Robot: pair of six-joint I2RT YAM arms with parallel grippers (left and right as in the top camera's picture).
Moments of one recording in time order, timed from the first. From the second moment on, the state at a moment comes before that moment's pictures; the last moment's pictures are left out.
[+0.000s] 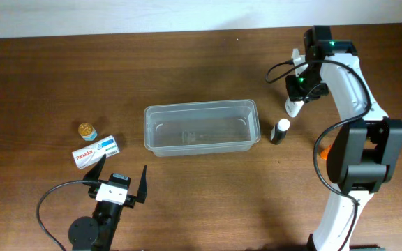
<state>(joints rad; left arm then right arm) 0.00 0.01 0.01 -0.06 0.24 0.23 -0.04 2.14 1.85 -1.14 -0.02 -0.11</state>
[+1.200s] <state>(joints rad) 0.00 0.01 0.01 -0.06 0.24 0.23 0.25 2.13 2.54 -1.69 -0.41 -0.02</state>
